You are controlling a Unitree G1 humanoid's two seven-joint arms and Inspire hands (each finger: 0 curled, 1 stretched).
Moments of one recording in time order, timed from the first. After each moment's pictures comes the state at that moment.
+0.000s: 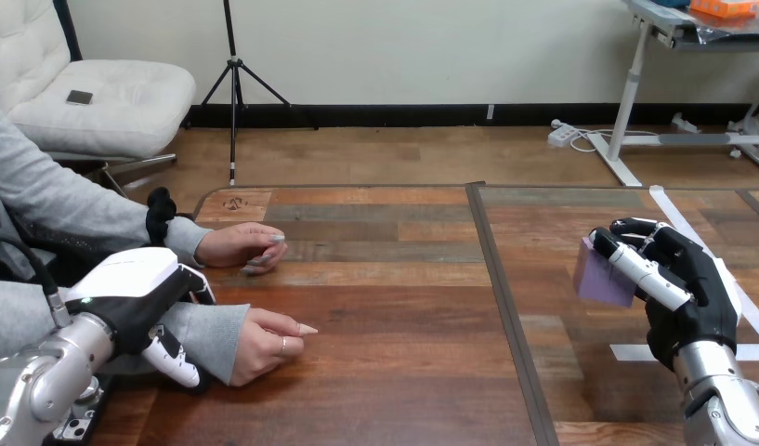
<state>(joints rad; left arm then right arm) -0.32 0.69 -0.22 0.60 0.69 -0.27 -0.15 -0.41 -0.27 -0.34 0.98 0.32 -0.38 0.28</state>
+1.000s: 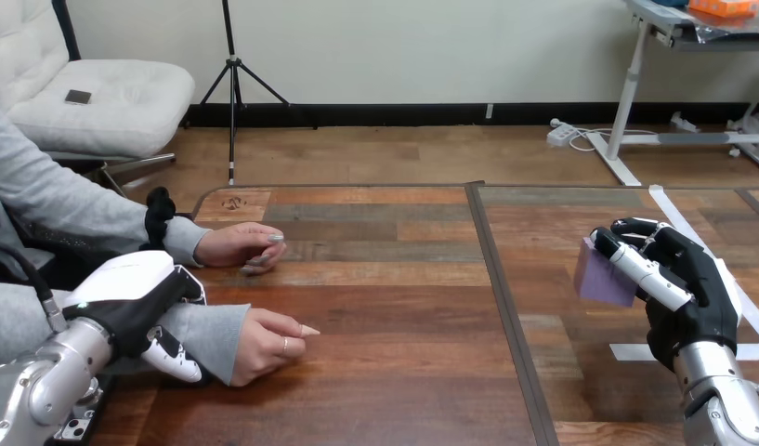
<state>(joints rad) -0.31 0.69 -0.23 0.61 0.65 -0.28 -0.14 -0.41 -0.26 -0.35 0.98 0.32 -0.38 0.28</state>
